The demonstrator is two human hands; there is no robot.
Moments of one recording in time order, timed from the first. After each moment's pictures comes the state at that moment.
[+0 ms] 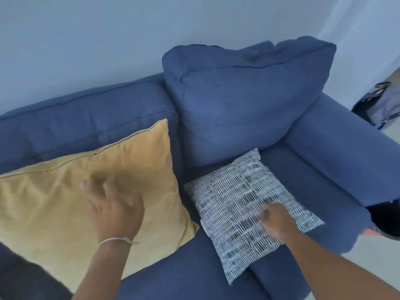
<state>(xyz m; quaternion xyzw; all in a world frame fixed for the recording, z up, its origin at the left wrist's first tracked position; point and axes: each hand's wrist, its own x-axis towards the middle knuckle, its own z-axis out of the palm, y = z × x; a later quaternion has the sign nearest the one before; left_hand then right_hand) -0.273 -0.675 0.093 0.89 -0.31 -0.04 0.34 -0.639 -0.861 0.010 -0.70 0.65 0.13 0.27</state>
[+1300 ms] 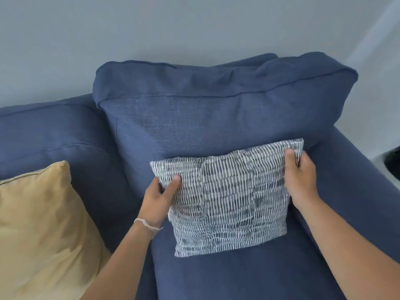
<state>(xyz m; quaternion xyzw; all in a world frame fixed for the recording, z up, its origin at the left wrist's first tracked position) -0.454 -1.007 0.078 0.71 -0.14 -0.37 0.58 -0.683 -1.225 0.095 -0.61 0.56 -0.34 0.44</state>
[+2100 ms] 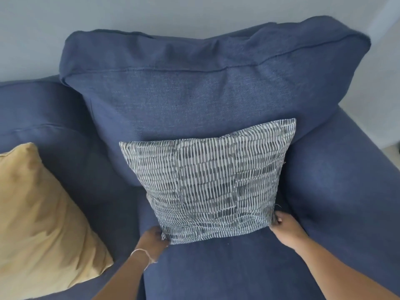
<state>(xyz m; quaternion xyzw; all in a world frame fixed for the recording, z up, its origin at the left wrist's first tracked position) -0.507 -0.932 -0.092 0.84 -0.09 -0.49 0.20 -0.798 -1.197 -0.064 -0.65 0.59 0.12 0.45</state>
